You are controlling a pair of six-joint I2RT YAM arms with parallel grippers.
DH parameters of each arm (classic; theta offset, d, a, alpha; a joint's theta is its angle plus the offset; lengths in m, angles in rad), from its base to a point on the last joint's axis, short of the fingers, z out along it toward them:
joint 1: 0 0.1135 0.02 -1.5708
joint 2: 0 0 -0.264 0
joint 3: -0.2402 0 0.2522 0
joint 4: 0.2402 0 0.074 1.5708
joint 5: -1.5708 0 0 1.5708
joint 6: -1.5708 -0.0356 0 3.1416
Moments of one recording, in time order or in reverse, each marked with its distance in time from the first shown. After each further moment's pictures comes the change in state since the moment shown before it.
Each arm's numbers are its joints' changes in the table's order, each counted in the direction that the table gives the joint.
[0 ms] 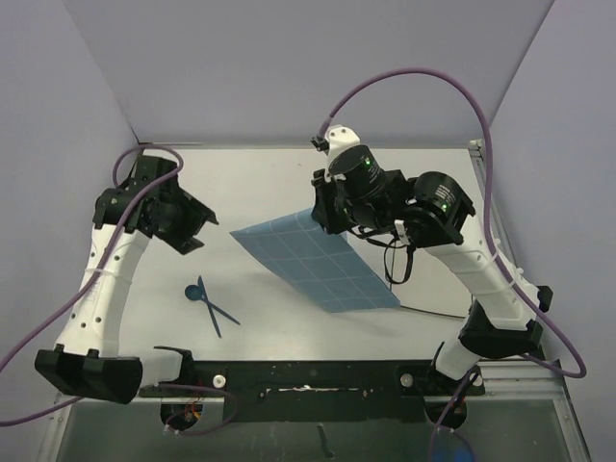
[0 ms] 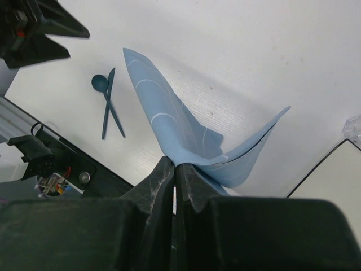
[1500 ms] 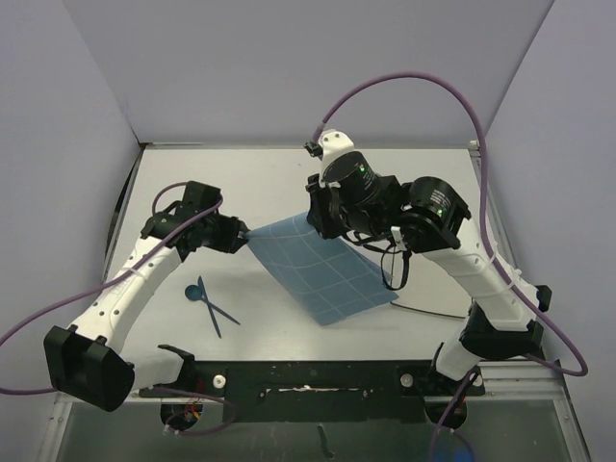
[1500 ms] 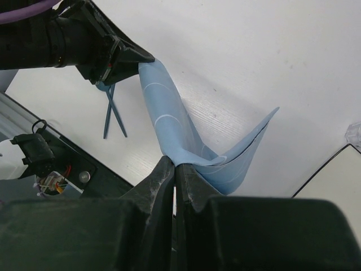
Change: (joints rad) left arm -0.196 -0.063 0.444 -0.461 0.001 0.546; right arm 0.039 -0.013 0.019 -0.031 -0.035 0.003
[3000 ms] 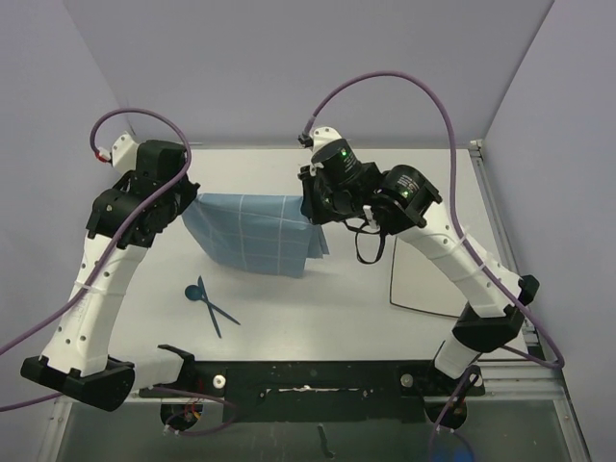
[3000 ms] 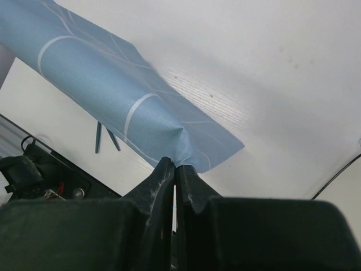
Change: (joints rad) left arm -0.001 -0.001 -0.510 0.259 0.508 -0.551; right arm -0.132 0.035 0.175 -0.161 0.103 0.018
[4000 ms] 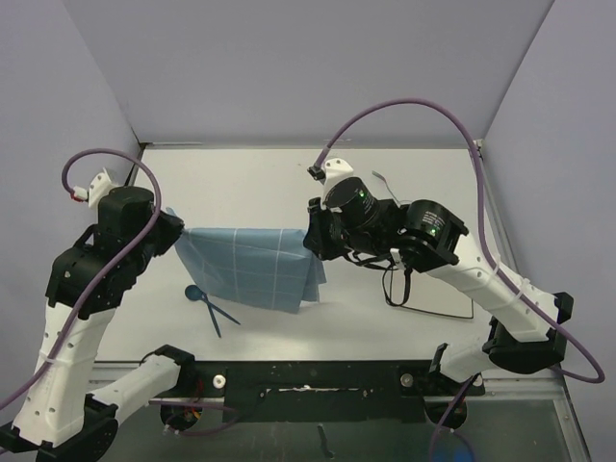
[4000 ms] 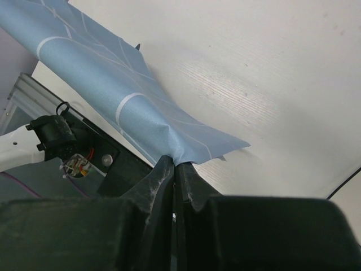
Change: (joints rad) left arm -0.013 -0.273 0.102 0.057 -0.089 -0.044; right arm 0.137 -0.182 0.168 -0.011 -0.013 -0.117
